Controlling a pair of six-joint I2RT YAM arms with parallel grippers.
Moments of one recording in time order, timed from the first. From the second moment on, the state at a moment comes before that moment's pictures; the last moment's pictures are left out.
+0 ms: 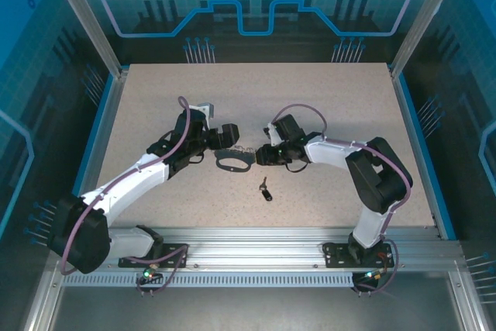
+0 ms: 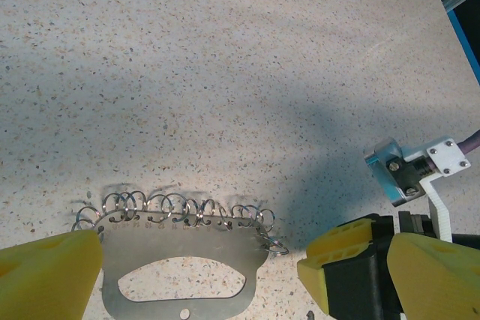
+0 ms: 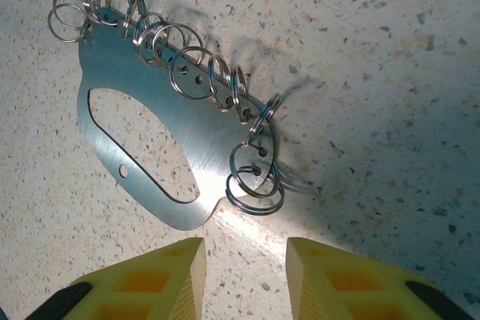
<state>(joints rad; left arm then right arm) -0.46 1.27 0.85 -0.19 0.03 -0.56 0.57 1.78 1.00 -0.21 -0.36 0.46</state>
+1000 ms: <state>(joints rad) -0.46 1.27 0.85 -0.19 0.04 -0.56 0.59 1.85 1.04 -0.22 -0.32 0.21</state>
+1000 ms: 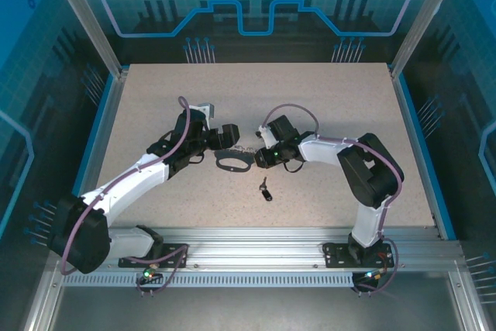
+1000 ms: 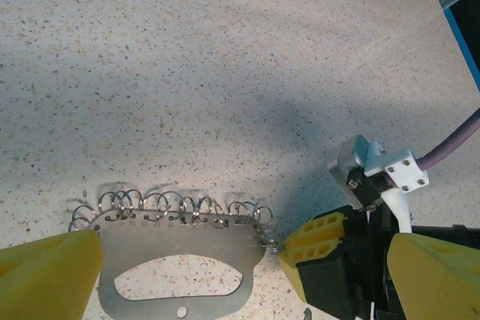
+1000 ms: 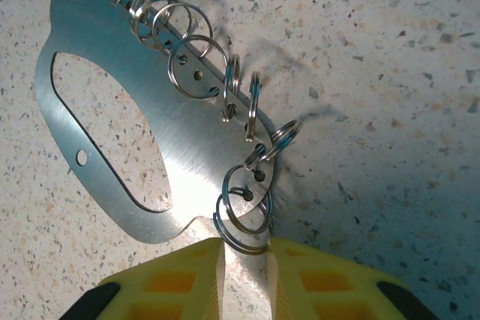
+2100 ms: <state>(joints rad) -0.46 1.27 0.85 -0.19 0.04 -0.56 0.59 1.88 1.08 -0.21 -0.32 0.21</state>
